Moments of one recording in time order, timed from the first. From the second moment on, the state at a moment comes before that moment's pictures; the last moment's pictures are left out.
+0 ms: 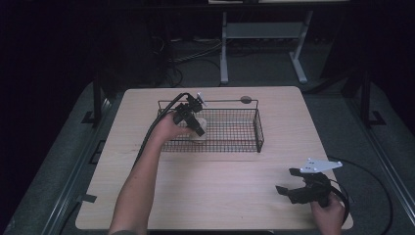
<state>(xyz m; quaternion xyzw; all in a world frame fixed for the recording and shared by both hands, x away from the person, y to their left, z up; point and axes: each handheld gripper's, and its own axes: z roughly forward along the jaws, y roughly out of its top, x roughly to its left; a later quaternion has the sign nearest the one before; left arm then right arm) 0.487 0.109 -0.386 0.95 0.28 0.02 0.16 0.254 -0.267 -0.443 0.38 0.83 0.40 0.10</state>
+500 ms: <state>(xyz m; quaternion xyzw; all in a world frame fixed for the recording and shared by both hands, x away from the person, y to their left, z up) 0.490 0.110 -0.393 0.95 0.29 0.01 0.15 0.253 -0.268 -0.443 0.38 0.83 0.40 0.10</state>
